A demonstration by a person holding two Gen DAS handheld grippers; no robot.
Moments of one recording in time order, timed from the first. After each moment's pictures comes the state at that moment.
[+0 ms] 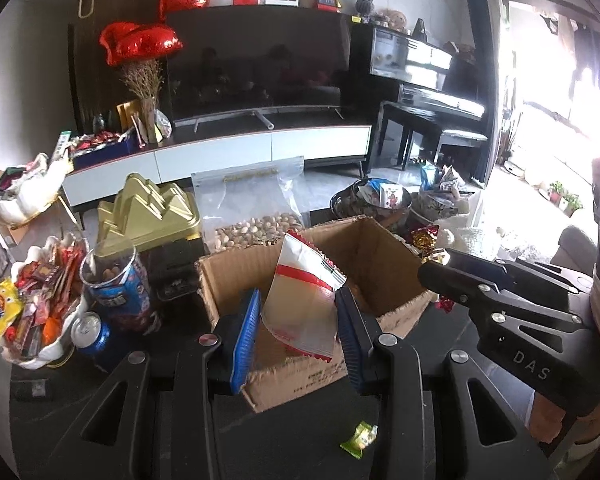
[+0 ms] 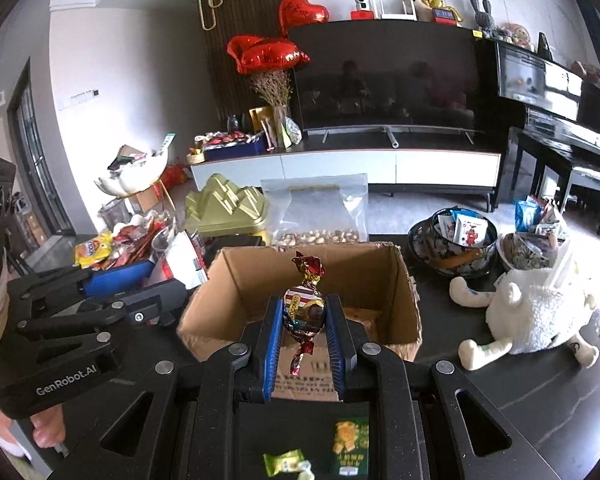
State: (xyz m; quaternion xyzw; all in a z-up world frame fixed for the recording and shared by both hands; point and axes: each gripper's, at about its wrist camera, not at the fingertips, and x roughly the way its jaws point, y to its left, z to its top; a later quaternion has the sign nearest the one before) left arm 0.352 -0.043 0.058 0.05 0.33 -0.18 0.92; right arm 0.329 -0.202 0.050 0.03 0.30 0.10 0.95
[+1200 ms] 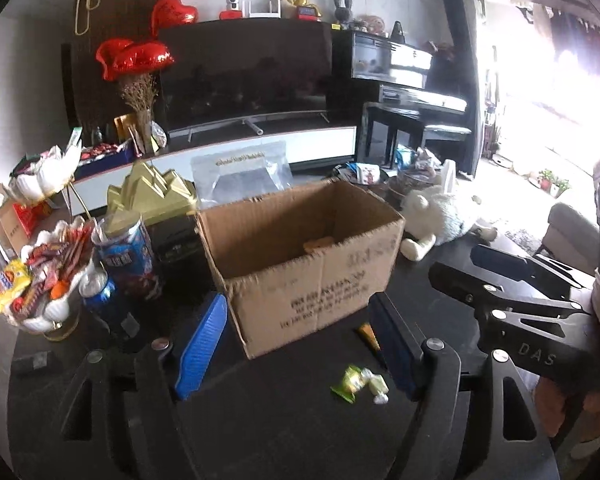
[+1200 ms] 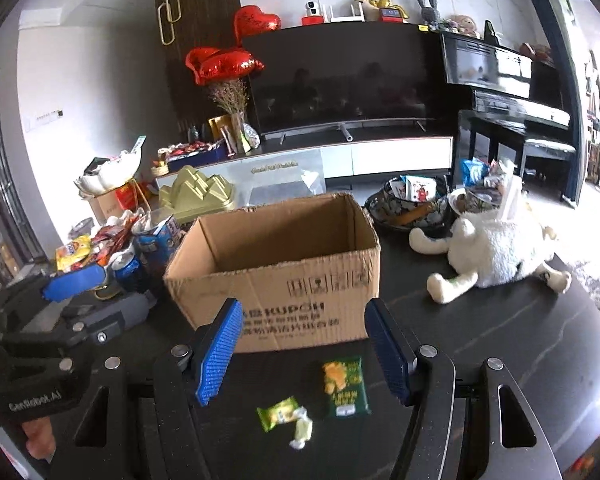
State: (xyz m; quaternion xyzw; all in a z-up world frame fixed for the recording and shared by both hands) left arm 0.249 -0.025 0.032 0.06 0.30 -0.20 0.93; right arm 0.231 -0.204 0.017 0.07 0.29 0.02 0.95
